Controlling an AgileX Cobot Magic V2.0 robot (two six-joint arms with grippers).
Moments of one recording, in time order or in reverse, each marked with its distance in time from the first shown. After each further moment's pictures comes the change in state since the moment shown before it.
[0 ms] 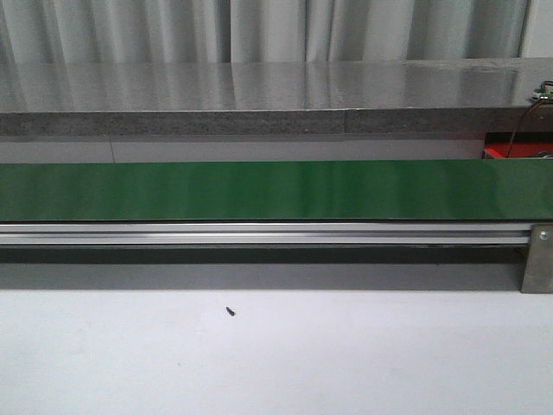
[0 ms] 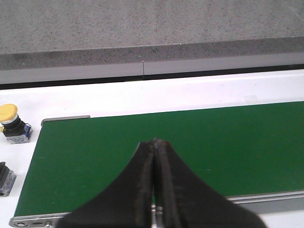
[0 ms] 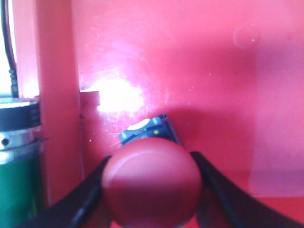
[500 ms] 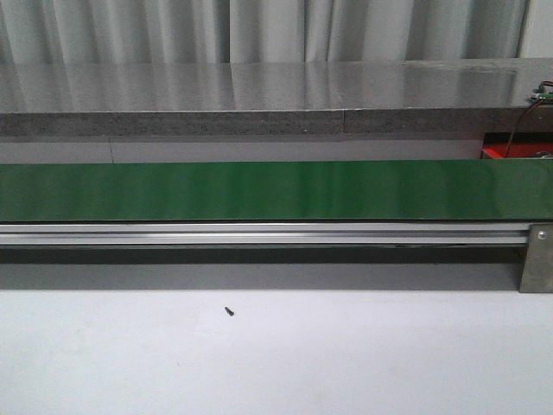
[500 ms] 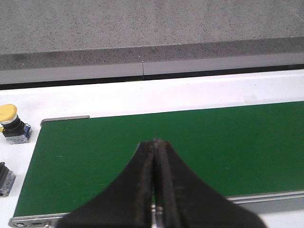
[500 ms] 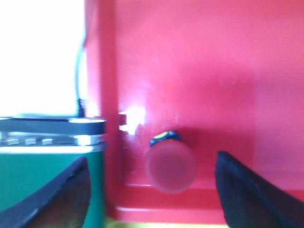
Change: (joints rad) left arm 0.000 0.000 0.000 0.000 0.000 0.000; right arm 0.021 -0.104 -0.141 0.038 0.122 0.002
